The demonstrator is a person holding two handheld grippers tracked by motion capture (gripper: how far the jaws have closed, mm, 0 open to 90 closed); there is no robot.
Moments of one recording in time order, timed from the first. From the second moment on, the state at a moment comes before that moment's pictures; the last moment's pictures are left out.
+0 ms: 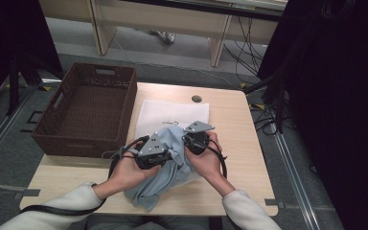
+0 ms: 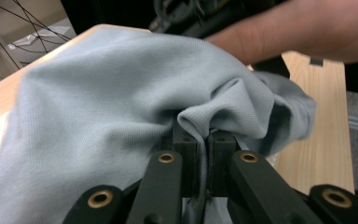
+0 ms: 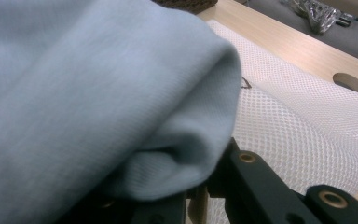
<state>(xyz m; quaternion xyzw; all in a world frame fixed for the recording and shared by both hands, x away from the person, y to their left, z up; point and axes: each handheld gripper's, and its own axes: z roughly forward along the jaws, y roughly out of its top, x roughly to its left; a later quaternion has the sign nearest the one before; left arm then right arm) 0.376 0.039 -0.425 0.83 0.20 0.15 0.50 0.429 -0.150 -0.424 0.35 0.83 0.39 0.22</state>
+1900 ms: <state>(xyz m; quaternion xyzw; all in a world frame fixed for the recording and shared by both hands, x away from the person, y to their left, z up) 0.402 0.054 -0.414 0.83 0.18 0.24 0.47 0.425 -0.145 -0.420 0.34 0.82 0.40 0.22</state>
